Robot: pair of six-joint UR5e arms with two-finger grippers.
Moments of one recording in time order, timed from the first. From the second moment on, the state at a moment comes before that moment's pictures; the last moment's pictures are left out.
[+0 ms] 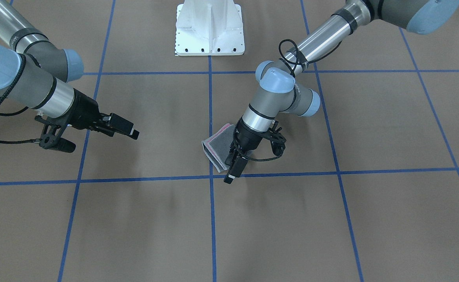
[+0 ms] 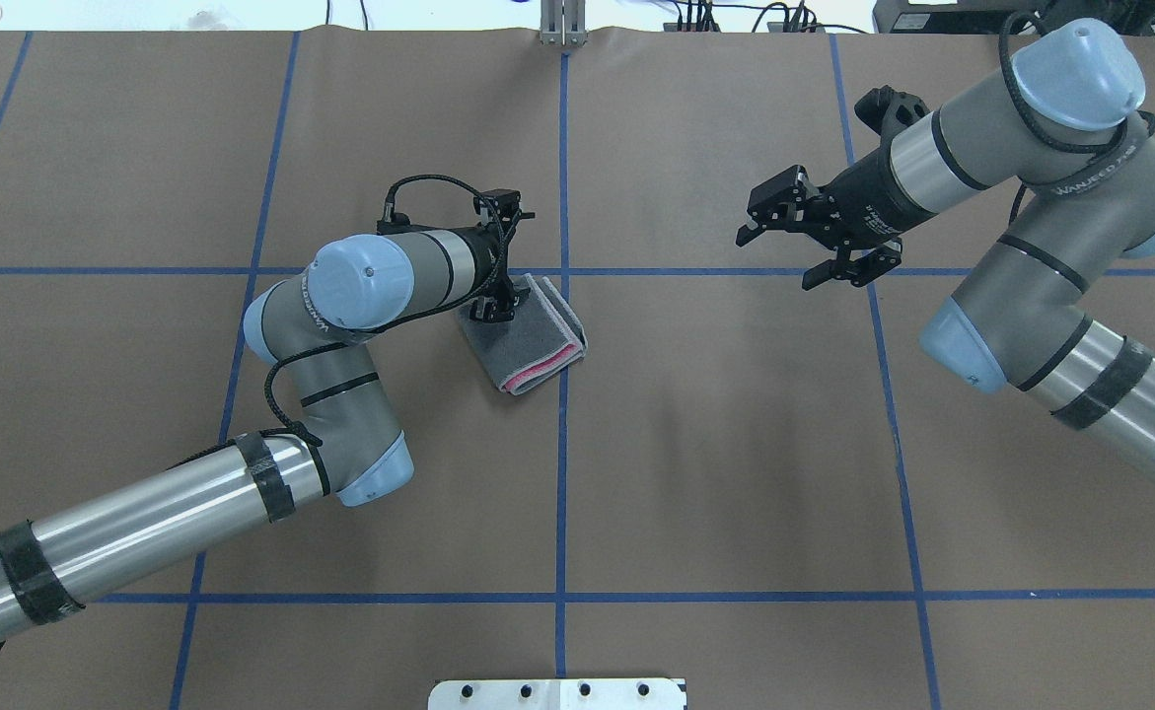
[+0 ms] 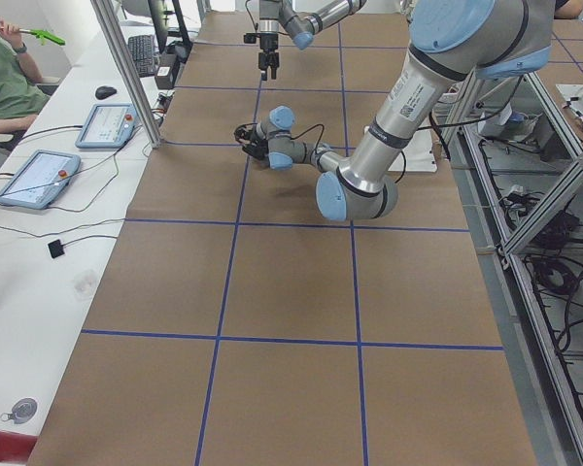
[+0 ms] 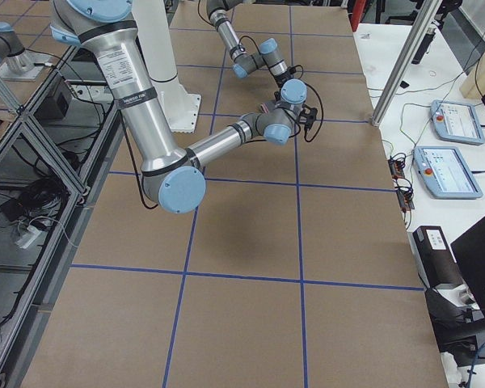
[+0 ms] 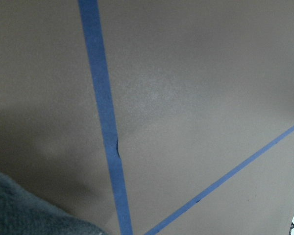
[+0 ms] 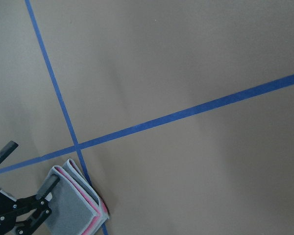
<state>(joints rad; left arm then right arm) -0.56 -2.33 -1.14 -2.59 -1.56 -2.62 0.90 -1.16 1.60 -0.91 2.39 1.54</state>
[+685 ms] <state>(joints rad) -0.72 -2.36 -1.15 -2.57 -1.73 -2.60 0.90 -1.15 1.60 -0.91 2.38 1.53</state>
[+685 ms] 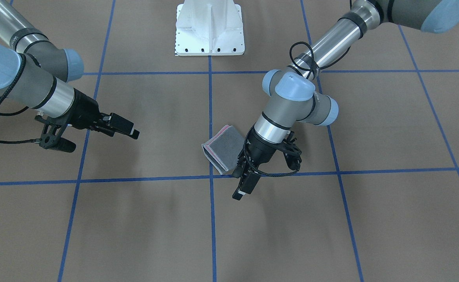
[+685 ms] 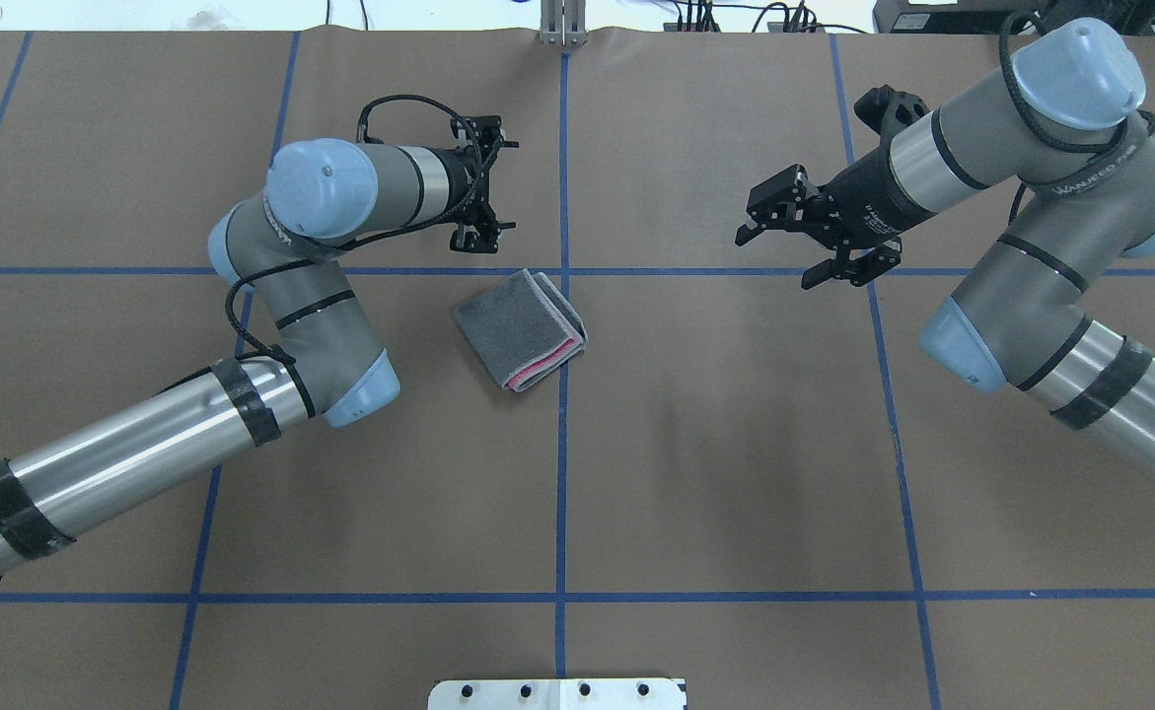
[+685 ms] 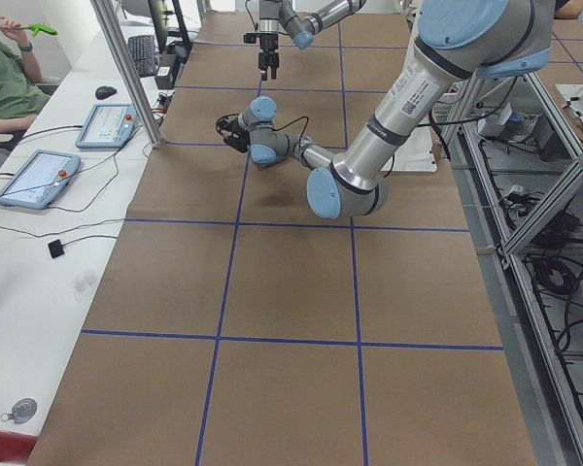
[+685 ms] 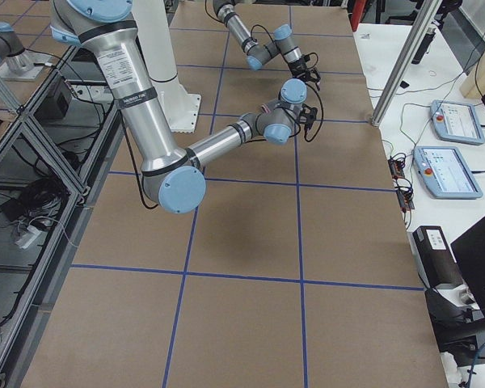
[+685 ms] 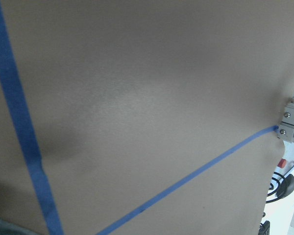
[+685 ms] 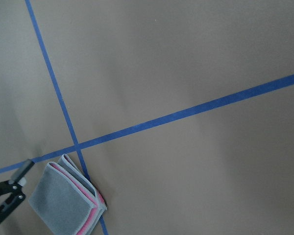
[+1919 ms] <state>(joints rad) -1.13 -1.93 -1.52 -2.05 -2.05 -0.93 0.93 -1.29 1.61 -0.94 1.87 1.16</state>
